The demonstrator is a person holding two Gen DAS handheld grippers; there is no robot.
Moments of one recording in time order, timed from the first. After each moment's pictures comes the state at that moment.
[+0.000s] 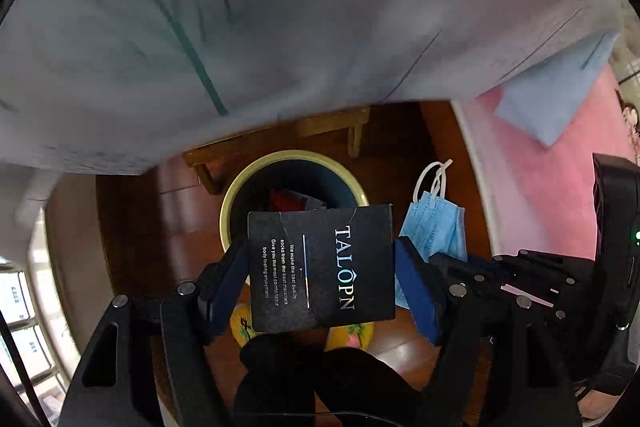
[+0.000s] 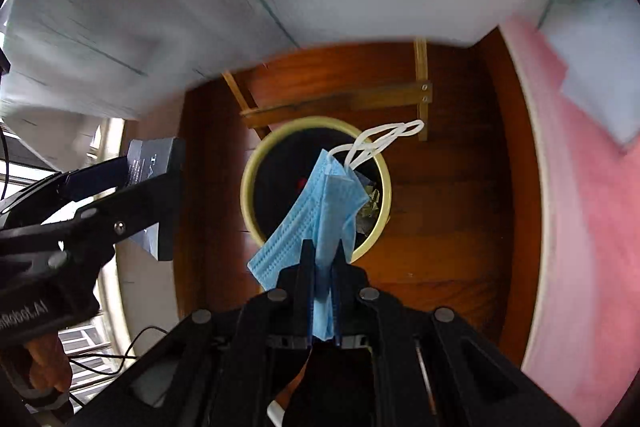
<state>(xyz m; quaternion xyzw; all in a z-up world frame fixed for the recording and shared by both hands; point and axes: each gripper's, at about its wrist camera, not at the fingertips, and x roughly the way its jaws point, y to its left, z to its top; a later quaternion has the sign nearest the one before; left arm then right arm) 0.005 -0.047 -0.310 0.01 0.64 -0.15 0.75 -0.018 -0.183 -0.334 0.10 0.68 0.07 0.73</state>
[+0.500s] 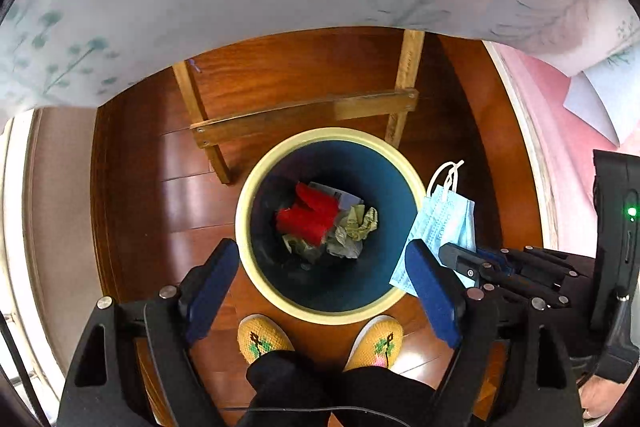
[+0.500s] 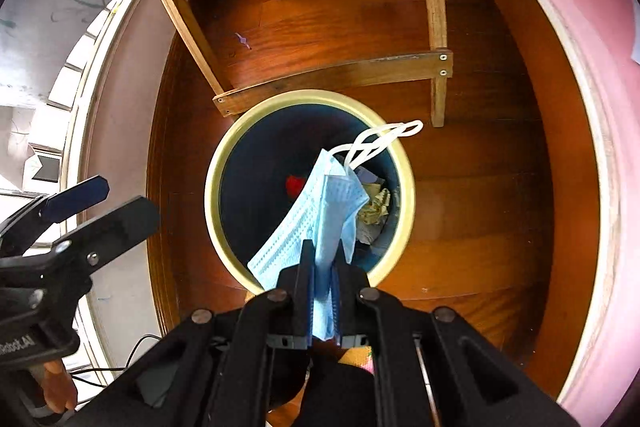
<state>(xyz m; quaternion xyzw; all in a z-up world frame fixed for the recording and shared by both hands) 0.000 -0.003 -0.404 0.00 0.64 -0.11 0.76 -0.007 -0.166 -0.418 0.11 0.69 0.06 0.72</state>
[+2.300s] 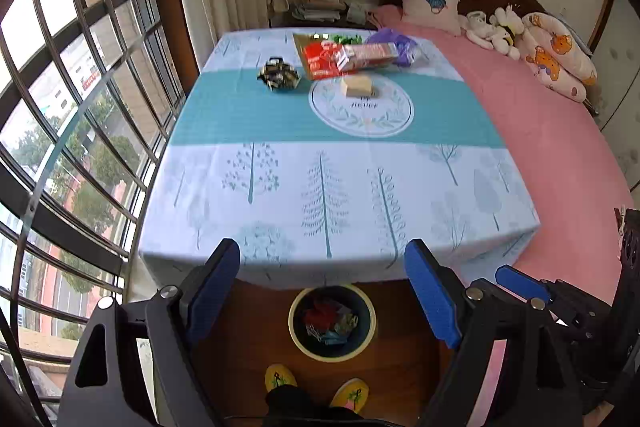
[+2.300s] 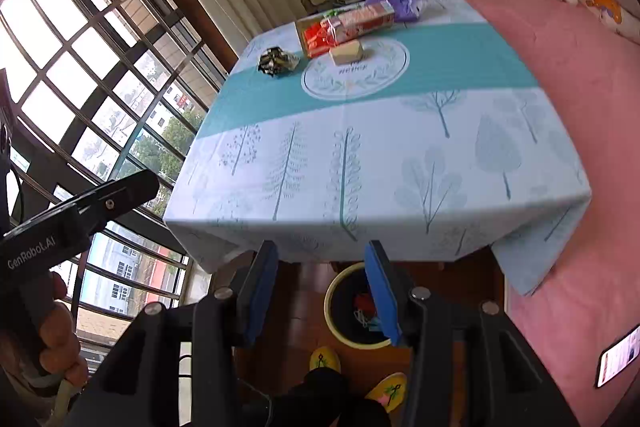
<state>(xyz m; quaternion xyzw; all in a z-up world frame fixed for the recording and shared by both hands) 0.015 0.015 0.039 -0.03 0.48 -0.02 0.88 0.017 -0.180 0.005 0.11 0.51 0.14 0.84</state>
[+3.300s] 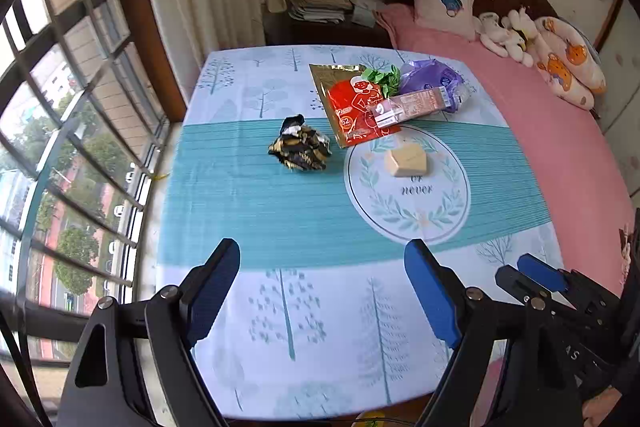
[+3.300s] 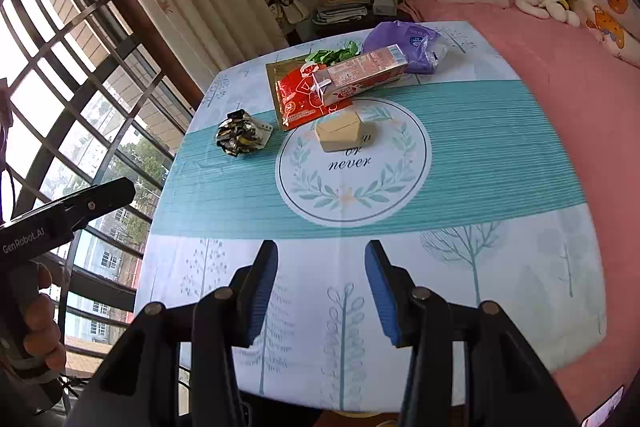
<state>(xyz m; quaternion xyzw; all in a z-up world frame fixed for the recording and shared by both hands) 0.246 0.090 0.019 -0.03 0.51 -0.05 0.86 0.224 -0.133 -0.021 0.10 0.52 0.08 0.85</state>
